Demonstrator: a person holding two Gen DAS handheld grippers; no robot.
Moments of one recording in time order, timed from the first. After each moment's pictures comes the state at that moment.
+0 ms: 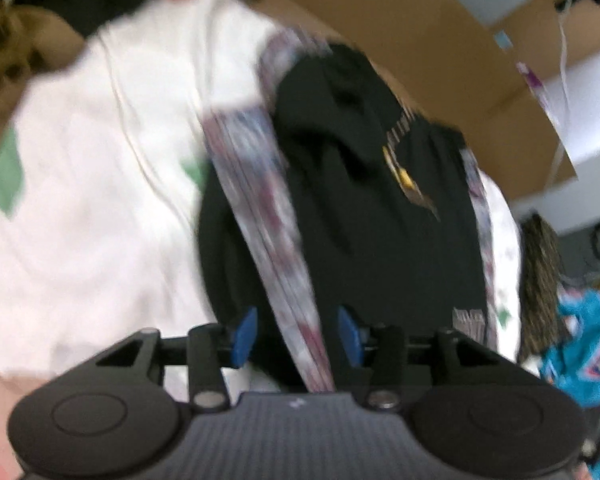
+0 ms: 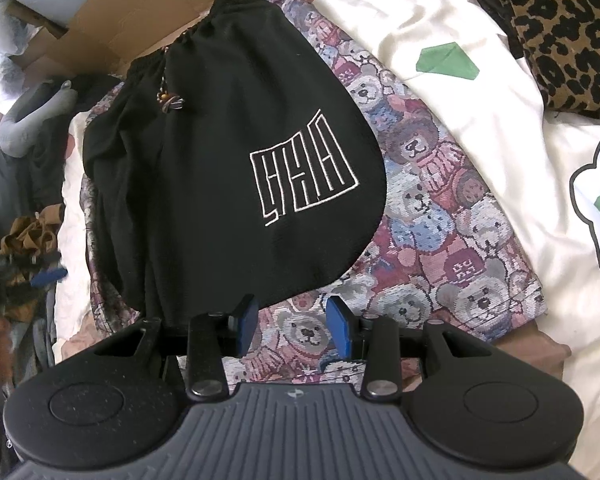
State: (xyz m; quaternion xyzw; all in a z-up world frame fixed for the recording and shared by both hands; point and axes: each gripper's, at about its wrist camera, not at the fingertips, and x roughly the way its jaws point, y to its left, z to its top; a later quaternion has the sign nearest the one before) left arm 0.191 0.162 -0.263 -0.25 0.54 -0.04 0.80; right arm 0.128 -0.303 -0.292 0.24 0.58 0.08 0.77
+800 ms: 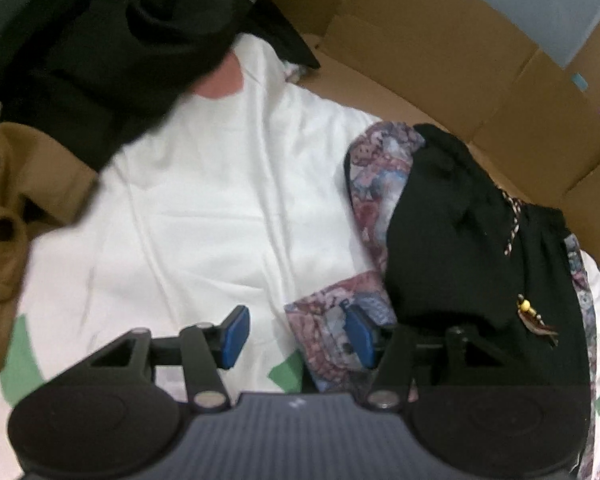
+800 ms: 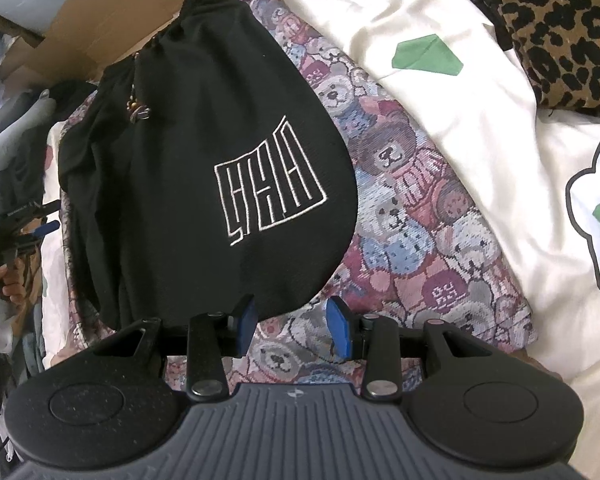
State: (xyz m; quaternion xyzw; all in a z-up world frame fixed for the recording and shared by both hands) left arm 0.295 0.190 -0.309 -0.17 0.51 0.02 0.85; right arm 0.147 -0.319 -0.313 0.25 0.60 0.06 0.76
